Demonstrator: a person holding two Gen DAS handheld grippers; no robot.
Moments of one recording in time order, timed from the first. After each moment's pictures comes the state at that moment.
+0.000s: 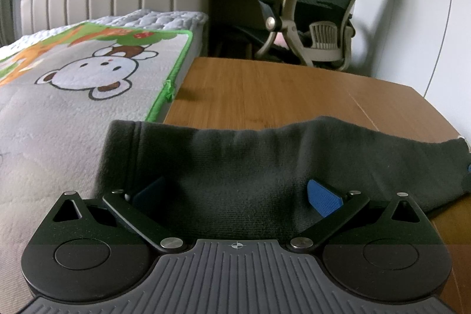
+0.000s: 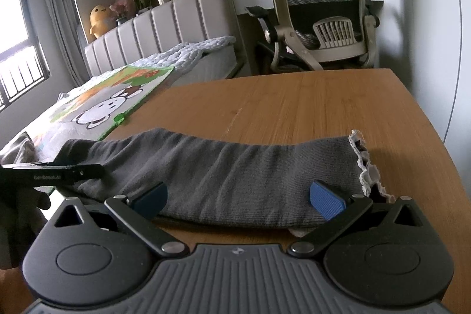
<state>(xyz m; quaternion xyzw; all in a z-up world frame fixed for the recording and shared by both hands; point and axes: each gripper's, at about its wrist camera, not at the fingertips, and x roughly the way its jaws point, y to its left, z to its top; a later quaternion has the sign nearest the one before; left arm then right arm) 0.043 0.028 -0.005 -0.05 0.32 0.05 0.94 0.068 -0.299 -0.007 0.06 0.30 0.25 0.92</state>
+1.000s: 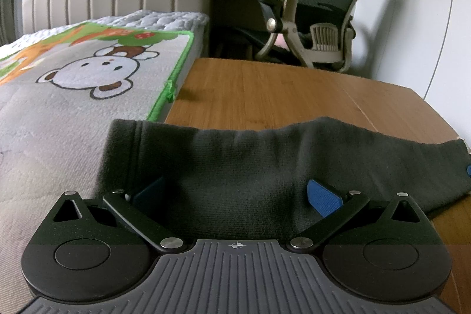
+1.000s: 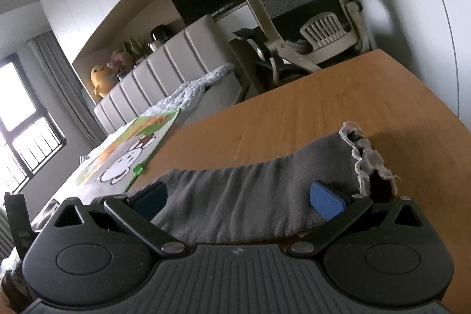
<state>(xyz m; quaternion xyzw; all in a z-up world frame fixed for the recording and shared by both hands) 0.039 0.025 -0.003 -0.05 0.32 0.05 0.94 0.072 -0.330 -0.016 0.21 0.27 0.25 0.90</state>
